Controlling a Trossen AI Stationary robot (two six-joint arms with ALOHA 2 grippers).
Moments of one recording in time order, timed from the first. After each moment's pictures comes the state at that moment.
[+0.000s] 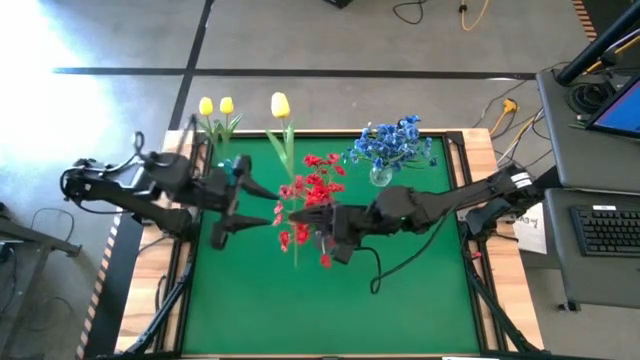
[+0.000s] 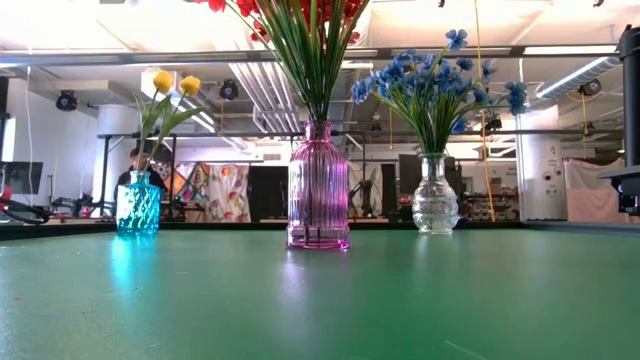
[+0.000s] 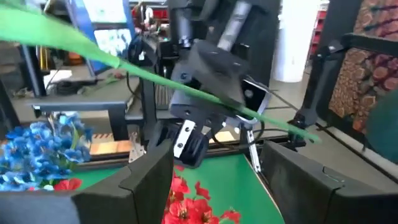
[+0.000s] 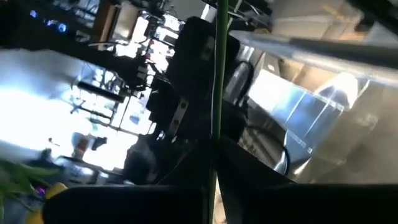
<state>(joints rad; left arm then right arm) -0.22 1.00 1.22 -0.27 -0.02 -0.03 0.27 1.67 1.56 0.29 0.25 -2.05</state>
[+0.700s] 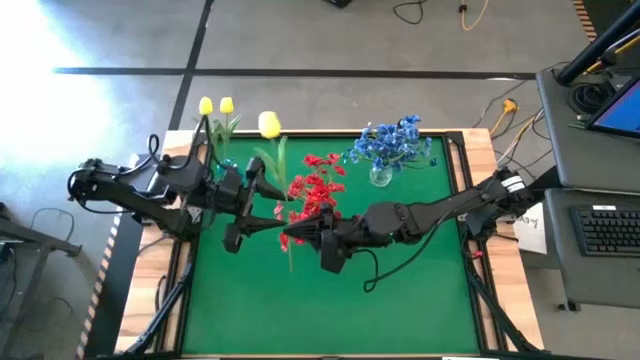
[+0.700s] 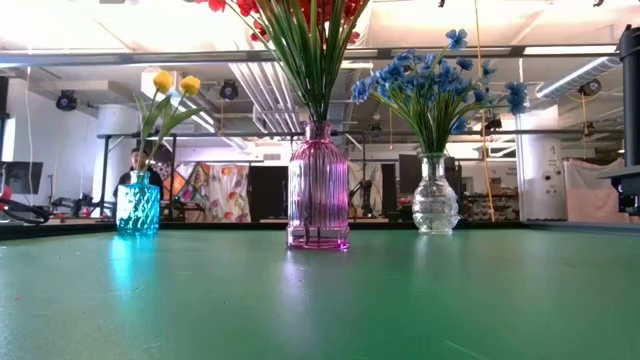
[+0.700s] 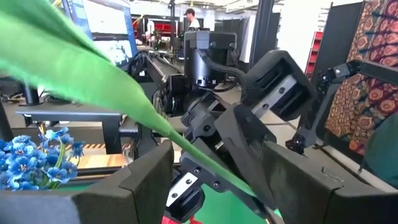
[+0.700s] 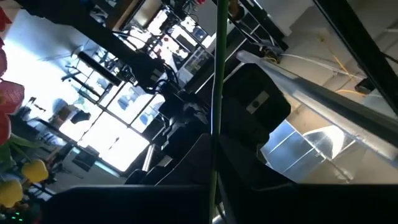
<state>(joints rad) -0.22 1.08 1.23 -0.13 -0.02 -0.07 0.30 1.73 1.55 0.29 0.30 -2.34</state>
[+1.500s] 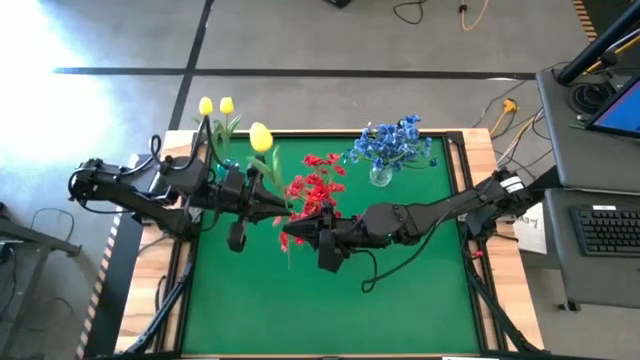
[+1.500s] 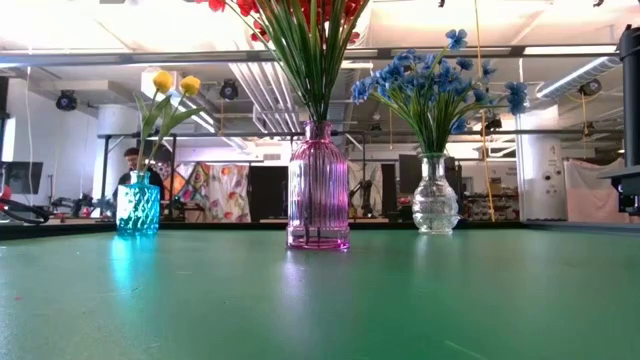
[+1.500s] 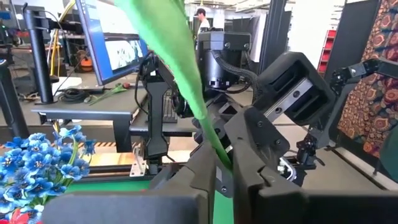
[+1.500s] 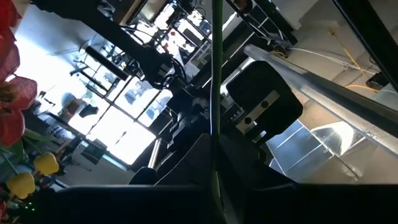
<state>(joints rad) -0.22 1.10 1.23 -0.13 -0.06 -0.06 0.30 1.74 1.56 0.29 0.34 -2.34</state>
